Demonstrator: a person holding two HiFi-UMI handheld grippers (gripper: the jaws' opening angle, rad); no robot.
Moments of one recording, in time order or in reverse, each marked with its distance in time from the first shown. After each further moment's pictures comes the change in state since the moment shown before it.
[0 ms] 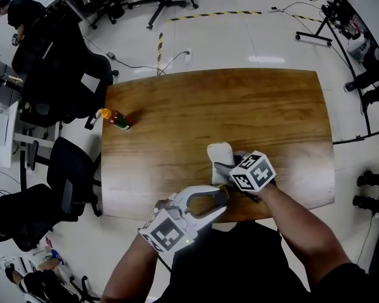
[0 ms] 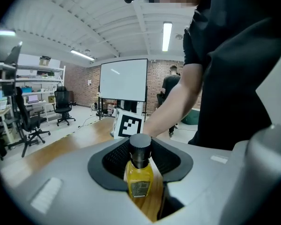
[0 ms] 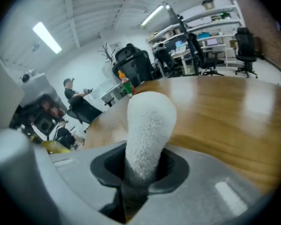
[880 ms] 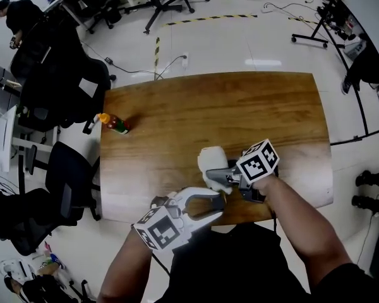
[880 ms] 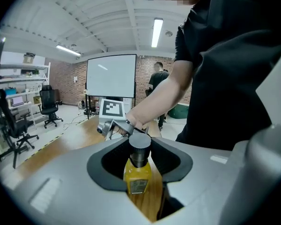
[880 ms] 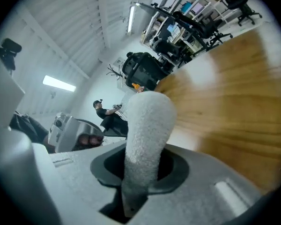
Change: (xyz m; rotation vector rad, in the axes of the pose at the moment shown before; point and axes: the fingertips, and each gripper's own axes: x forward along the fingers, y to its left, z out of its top) left arm -0.003 -0.014 -0.003 0.076 0.061 -0.159; right arm -0.020 0.051 0.025 0.293 -0.016 0.450
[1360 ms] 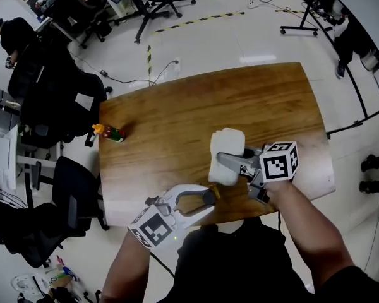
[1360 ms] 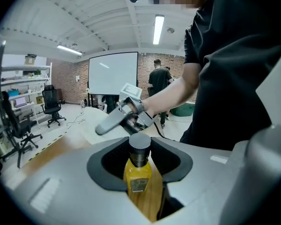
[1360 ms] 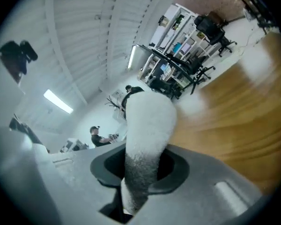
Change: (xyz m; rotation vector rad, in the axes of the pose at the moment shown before) left arm 0.001 0.006 -0.001 0.001 0.026 0.033; right arm -0.095 0.019 0.044 -0.023 -0.442 -0.096
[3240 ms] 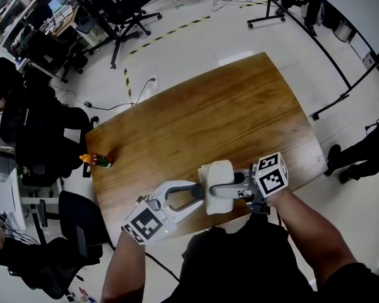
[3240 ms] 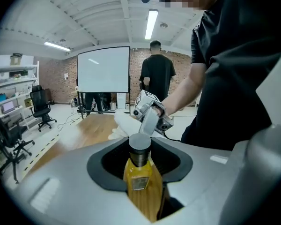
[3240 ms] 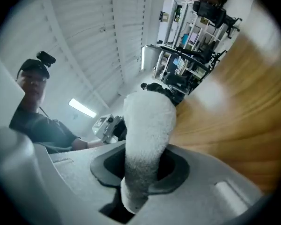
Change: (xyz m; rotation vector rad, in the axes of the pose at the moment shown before) left arm 0.016 0.021 0.010 0.063 0.054 -0.103; right arm -0.037 0.037 -0.065 0.051 0.000 0.268
